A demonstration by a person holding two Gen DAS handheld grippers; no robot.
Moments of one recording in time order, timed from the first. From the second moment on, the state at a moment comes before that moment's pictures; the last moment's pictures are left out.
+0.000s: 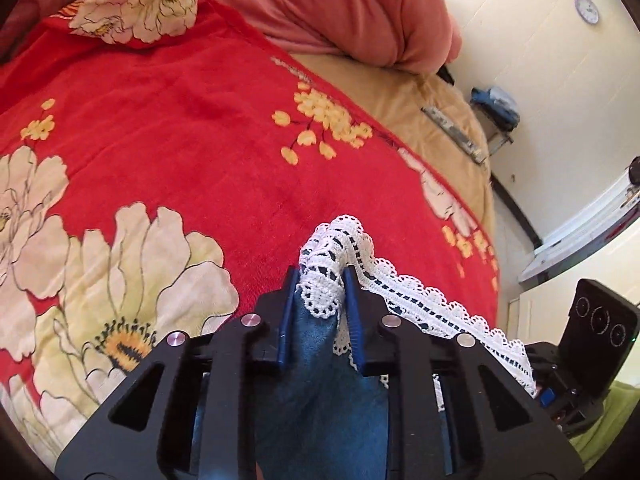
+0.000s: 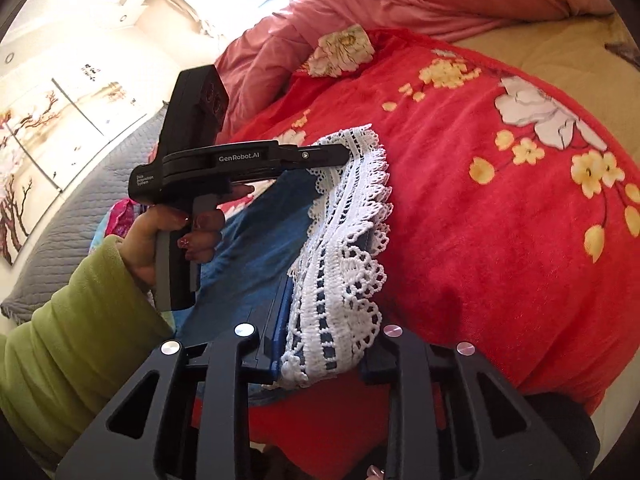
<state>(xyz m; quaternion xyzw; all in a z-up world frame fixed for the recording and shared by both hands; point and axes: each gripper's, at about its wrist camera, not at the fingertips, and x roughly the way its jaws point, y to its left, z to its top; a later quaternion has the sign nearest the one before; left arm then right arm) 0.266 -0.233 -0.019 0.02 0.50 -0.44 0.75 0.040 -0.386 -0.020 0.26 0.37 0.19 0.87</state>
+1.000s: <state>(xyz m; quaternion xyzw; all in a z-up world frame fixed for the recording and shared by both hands) 0.218 -0.011 0.026 -0.14 0.43 -0.37 0.81 0.031 -0.158 0.037 -0.01 0.35 0.34 0.87</state>
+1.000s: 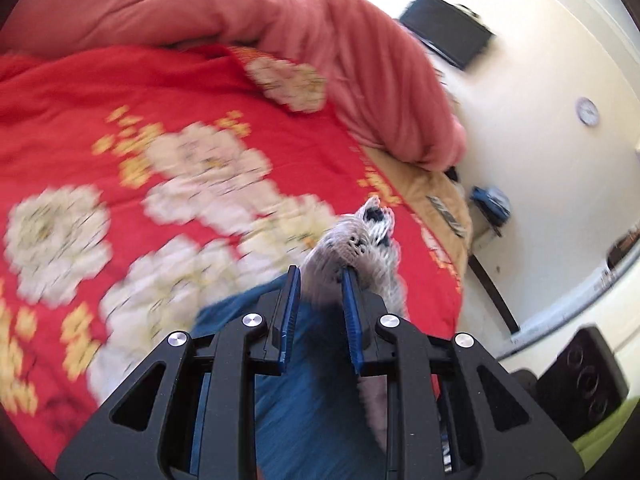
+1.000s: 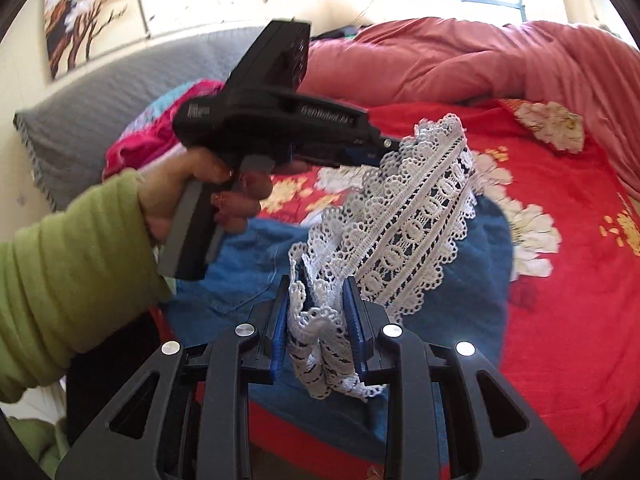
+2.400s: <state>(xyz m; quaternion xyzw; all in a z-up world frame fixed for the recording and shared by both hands) 0.210 0.016 0.002 -0.15 0.48 -0.27 0.82 0.000 -0.121 0.011 -0.09 0.34 0.33 0.87</state>
